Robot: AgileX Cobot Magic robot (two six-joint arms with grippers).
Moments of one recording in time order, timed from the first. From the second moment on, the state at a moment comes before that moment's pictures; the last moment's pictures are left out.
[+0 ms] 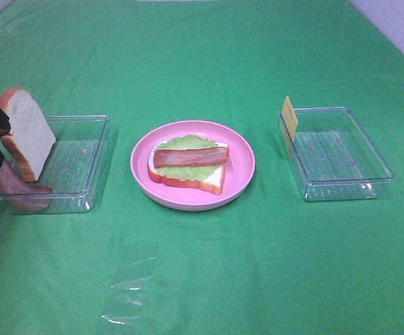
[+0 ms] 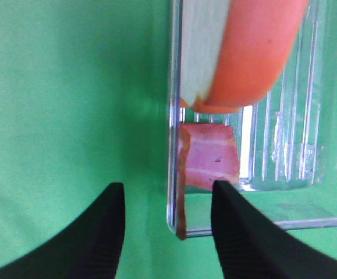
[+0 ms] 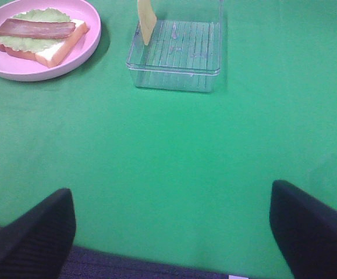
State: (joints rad) left arm 0.07 1.79 -1.08 -0.34 0.67 0.19; right arm 0.12 0.00 -0.46 0.01 1.10 -0.07
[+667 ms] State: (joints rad) left arm 0.07 1.83 -1.08 -0.38 0.66 0.20; right arm 0.12 0.00 -0.46 0.01 1.10 -0.07
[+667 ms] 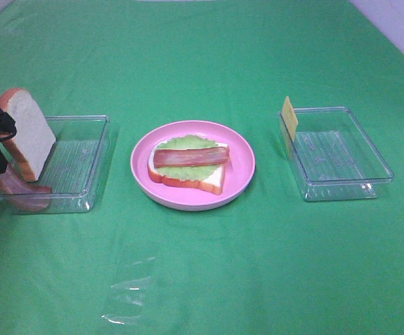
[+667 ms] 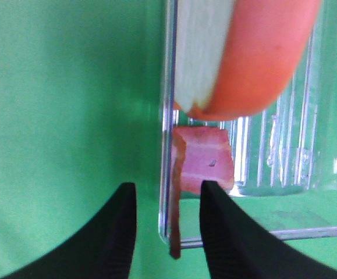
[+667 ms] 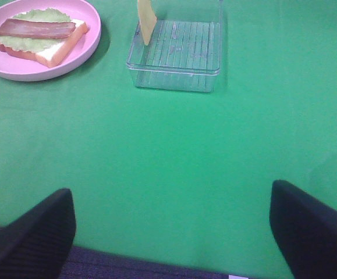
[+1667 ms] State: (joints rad) left arm 0.07 1.85 -1.08 -0.44 0.68 0.20; right arm 0.12 0.00 -0.46 0.01 1.10 -0.07
